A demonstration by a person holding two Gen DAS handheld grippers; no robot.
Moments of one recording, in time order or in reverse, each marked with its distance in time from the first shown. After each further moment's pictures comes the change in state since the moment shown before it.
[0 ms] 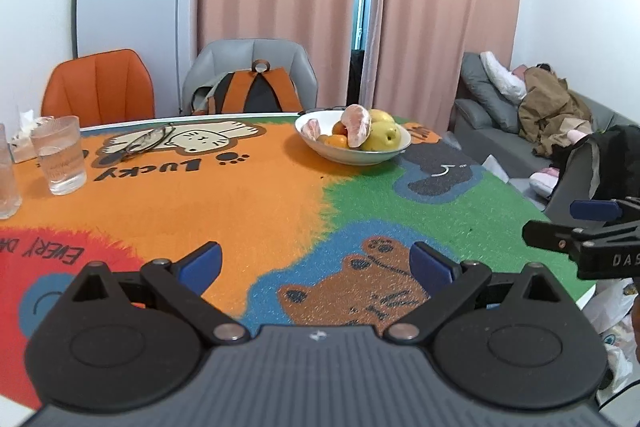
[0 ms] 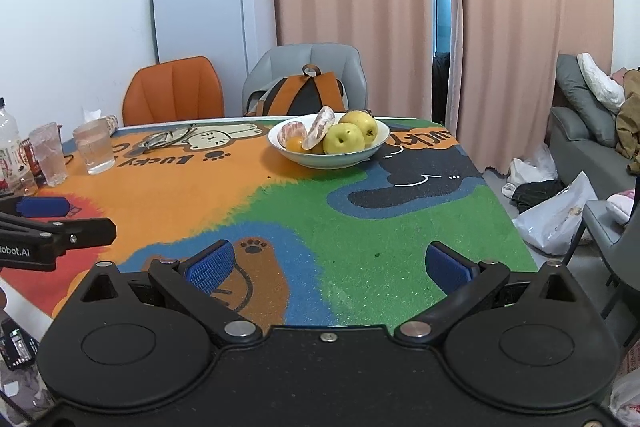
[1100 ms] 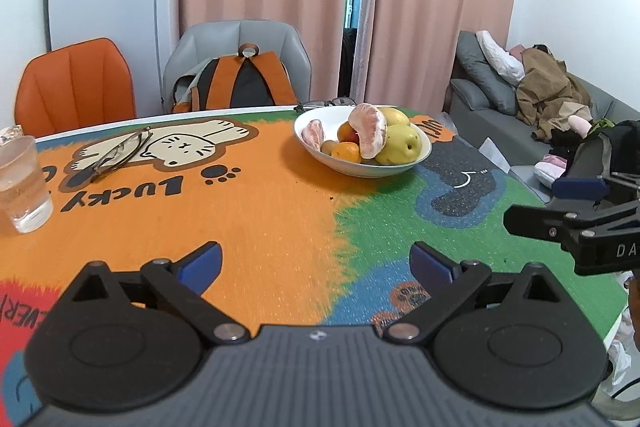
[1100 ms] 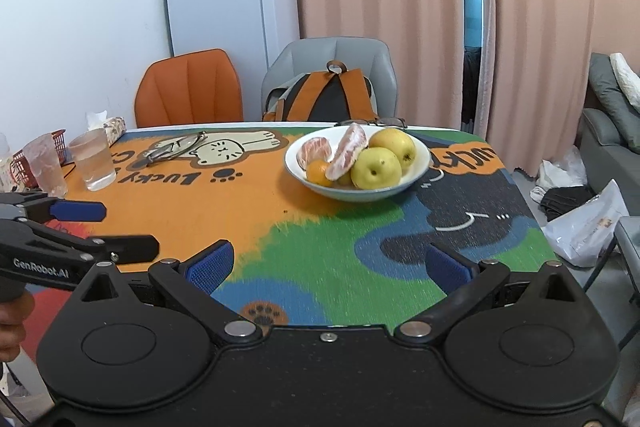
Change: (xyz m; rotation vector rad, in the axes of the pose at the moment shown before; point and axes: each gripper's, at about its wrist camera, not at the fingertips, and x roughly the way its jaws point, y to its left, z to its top) left arm 0.074 0.022 0.050 0.024 0.071 -0.042; right arm 0.065 0.008 0.054 -0.024 0.043 0.071
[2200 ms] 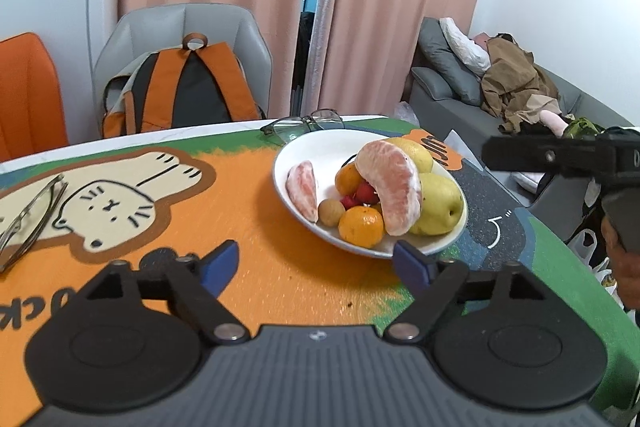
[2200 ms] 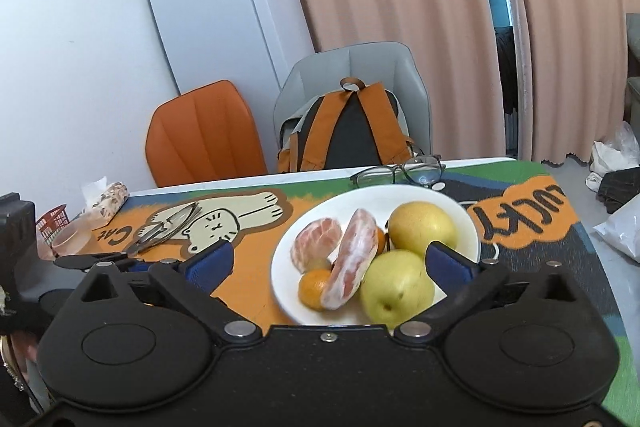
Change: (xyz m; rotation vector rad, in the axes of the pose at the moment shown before) left arm 0.145 0.042 0.085 0.029 0.063 -0.184; right arm 0.126 -0.053 0.092 0.136 -0.008 0.162
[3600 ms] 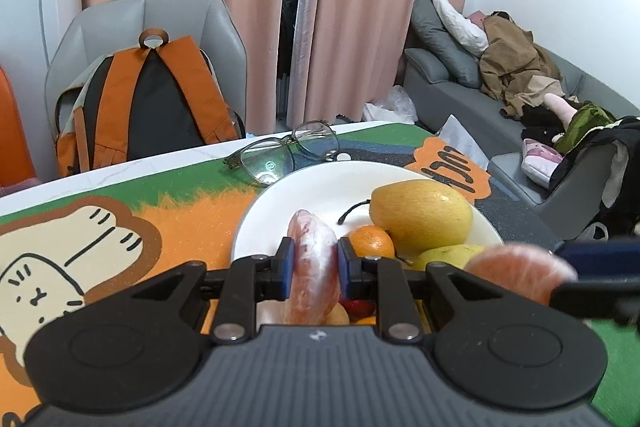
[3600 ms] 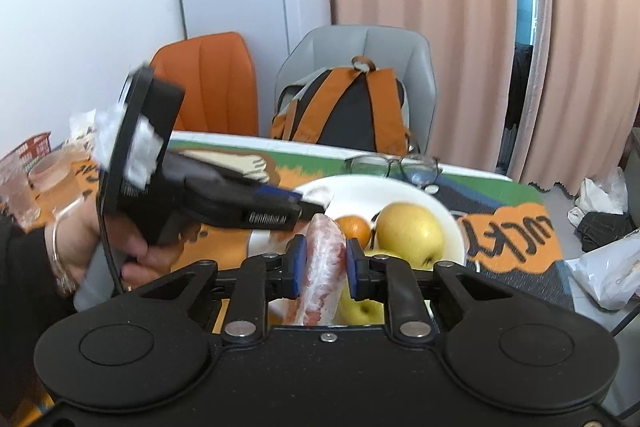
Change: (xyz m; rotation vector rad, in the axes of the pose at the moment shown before) left arm 0.118 -0.007 0.061 0.054 0.059 -0.027; right arm 0.016 0.016 0.015 -0.201 0.094 -0.054
